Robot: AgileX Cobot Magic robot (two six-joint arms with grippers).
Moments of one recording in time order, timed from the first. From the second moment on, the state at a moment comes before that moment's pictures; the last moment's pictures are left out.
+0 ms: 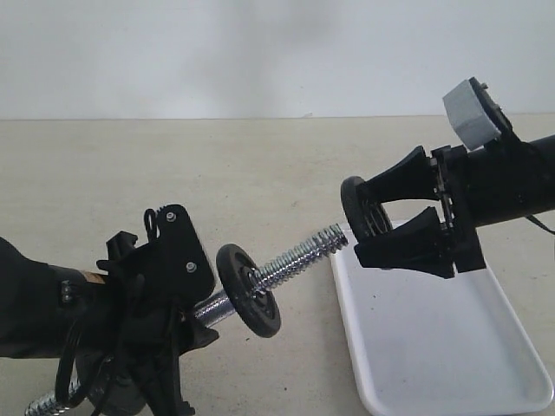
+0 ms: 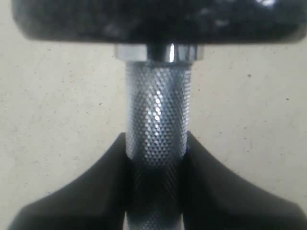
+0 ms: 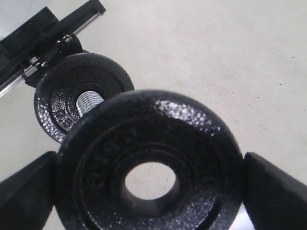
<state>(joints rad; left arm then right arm) -0.75 1.49 -0.54 -0.94 0.02 1.35 0.01 1.68 -0.83 1.34 1.17 -2.12</state>
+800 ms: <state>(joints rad) -0.75 1.49 -0.54 -0.94 0.01 1.35 0.08 1.68 -0.83 1.37 1.15 -2.12</state>
